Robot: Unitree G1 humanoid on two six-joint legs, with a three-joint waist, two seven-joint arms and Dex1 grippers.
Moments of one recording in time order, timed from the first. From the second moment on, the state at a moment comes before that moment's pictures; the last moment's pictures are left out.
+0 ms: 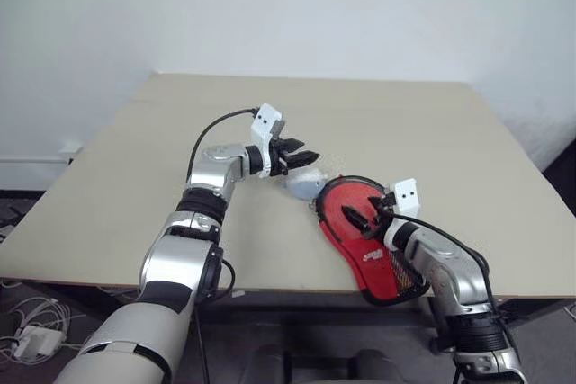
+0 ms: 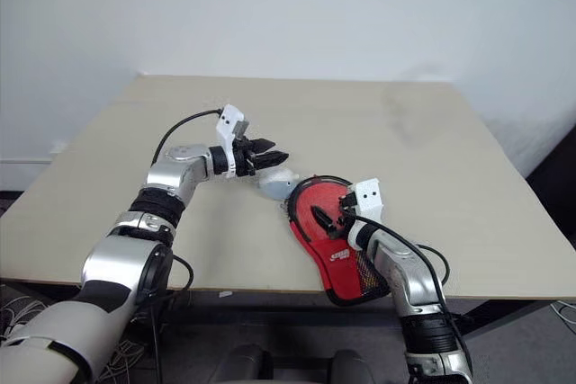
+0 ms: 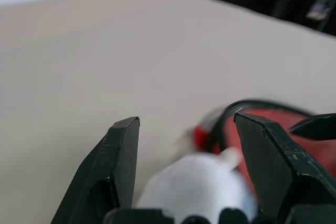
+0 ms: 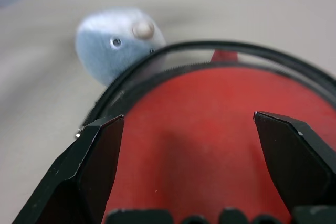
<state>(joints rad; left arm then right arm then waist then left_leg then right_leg) -1.03 0.28 -0.04 1.07 -0.15 0.19 -0.93 -0.23 -0.18 0.05 -0.04 0.27 0.58 0.41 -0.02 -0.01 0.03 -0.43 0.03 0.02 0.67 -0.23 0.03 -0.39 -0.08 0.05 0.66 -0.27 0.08</state>
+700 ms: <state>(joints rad) -0.99 0.24 0.00 1.20 -0.10 0.31 -1.08 -0.27 -0.17 0.08 0.01 0.21 0.59 0.34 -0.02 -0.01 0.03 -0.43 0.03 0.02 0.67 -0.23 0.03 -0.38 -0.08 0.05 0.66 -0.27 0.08</state>
